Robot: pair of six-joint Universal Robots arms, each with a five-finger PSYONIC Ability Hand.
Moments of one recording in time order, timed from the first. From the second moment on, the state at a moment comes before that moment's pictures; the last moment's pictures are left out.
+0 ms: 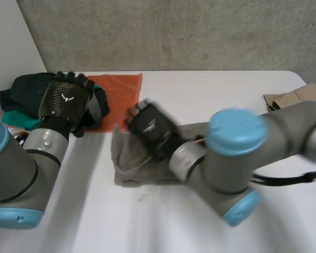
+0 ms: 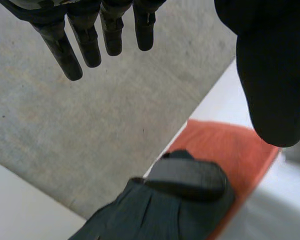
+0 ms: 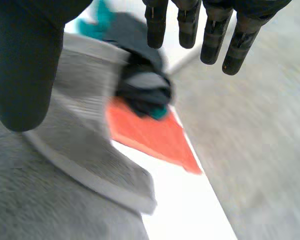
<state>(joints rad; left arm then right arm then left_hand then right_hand) 4.33 -1.76 -1.81 3.63 -1.61 3.72 2.30 -0.98 1.31 -0.23 1.33 2.48 0.20 0.20 0.21 0.20 0.05 0.20 0.22 0.21 0.24 0.07</state>
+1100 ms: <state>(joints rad) 4.21 -2.20 -1.43 3.46 -1.84 3.64 1.99 -1.03 1.62 -0.18 1.42 2.63 0.20 0.20 0.21 0.20 0.05 0.78 0.91 0.91 0.91 0.72</state>
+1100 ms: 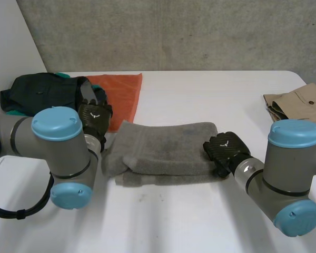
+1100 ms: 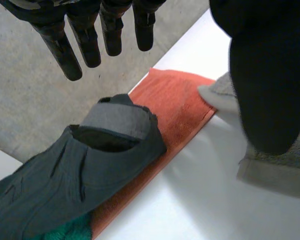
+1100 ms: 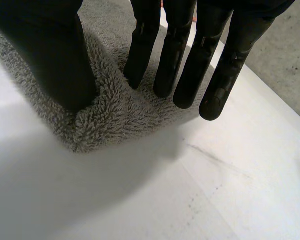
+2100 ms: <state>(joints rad) 4.20 -1.79 -1.72 3.48 -1.78 3.52 2.35 -0.98 1.49 -0.33 1.14 2.23 0.20 0.20 0.21 0.20 0.05 0.39 0.52 0.54 0.56 0.40</state>
